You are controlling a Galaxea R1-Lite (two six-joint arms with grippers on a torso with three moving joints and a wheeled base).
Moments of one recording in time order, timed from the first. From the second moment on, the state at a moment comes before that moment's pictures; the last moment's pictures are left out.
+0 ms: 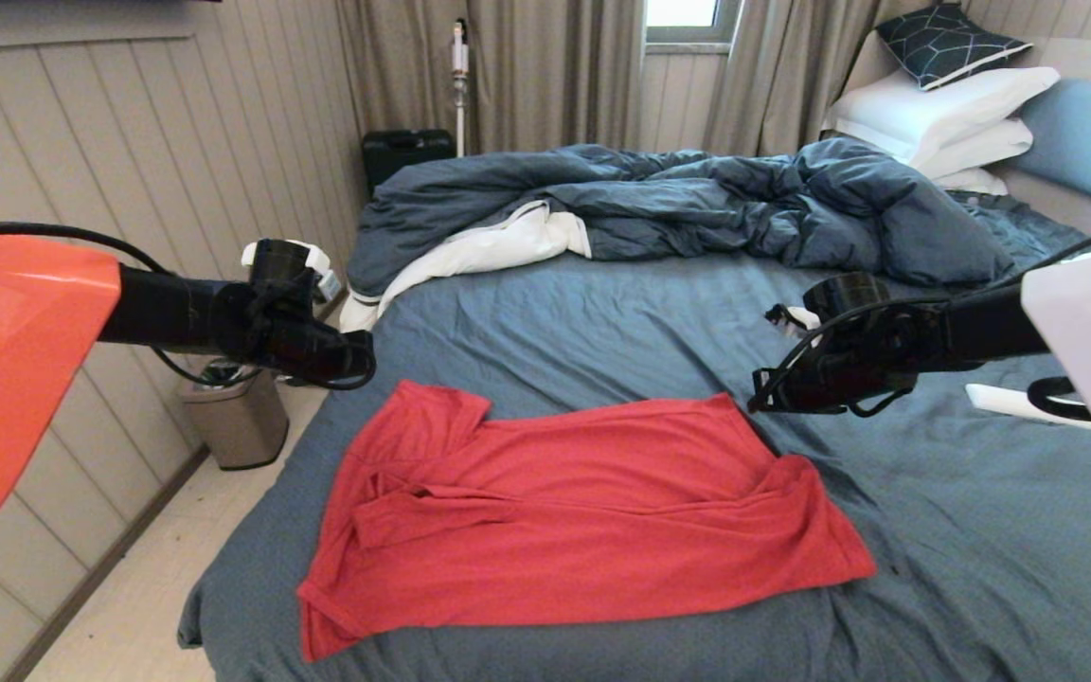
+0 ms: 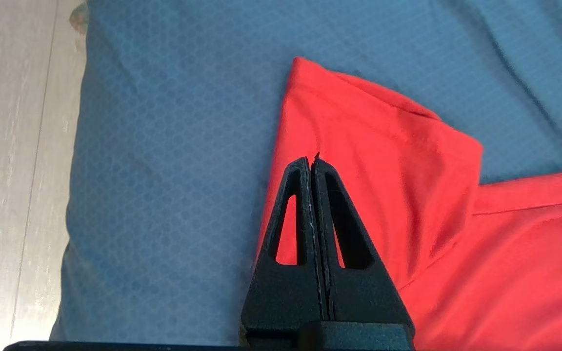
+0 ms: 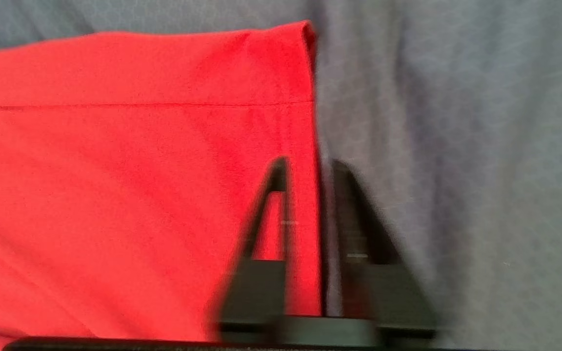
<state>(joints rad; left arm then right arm) -0.17 2.23 -1.68 0.15 -0.10 -0.23 0.00 2.25 -1.66 0.21 0.15 0.03</state>
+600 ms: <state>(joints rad) -0.18 2.20 -1.58 0.05 -0.10 -0.23 0.05 2.37 -1.78 0.12 0.07 0.03</state>
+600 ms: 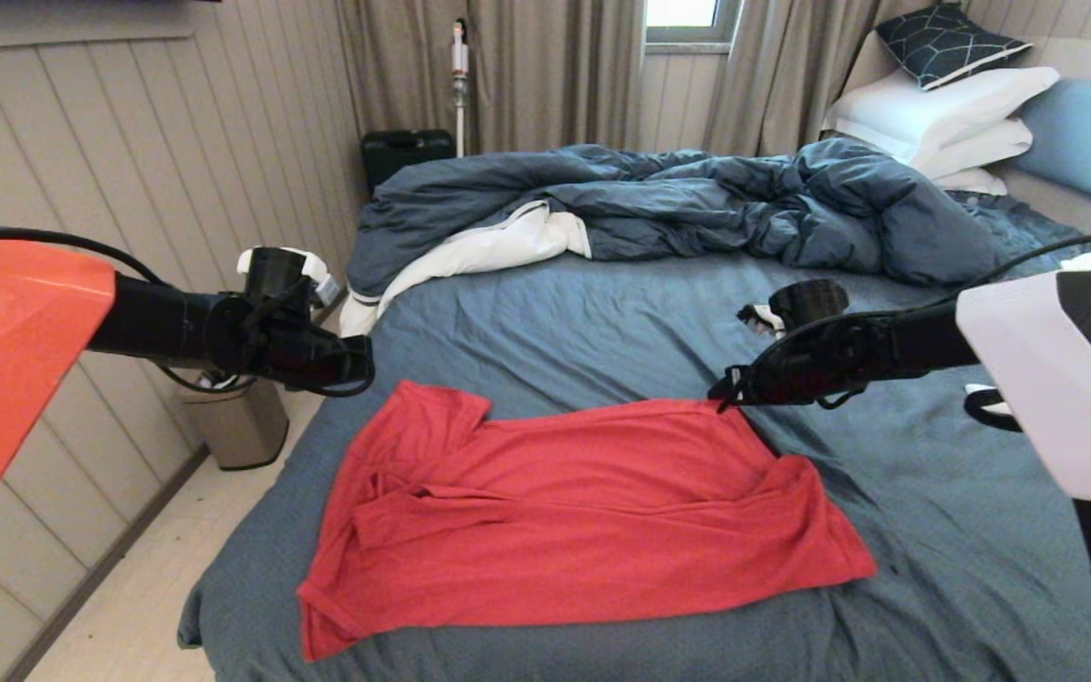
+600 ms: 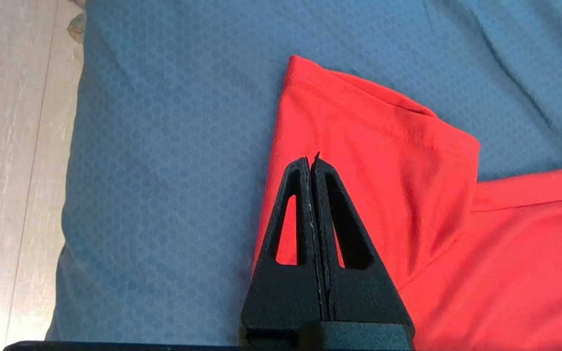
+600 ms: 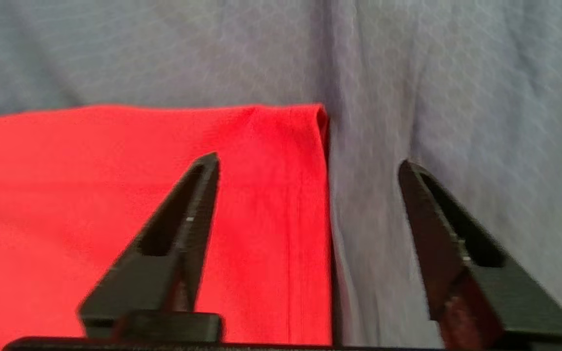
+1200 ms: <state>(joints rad) -0.18 2.19 -1.58 0.05 -0.12 -0.23 0.10 2.45 -1.88 0.13 0.05 0.08</state>
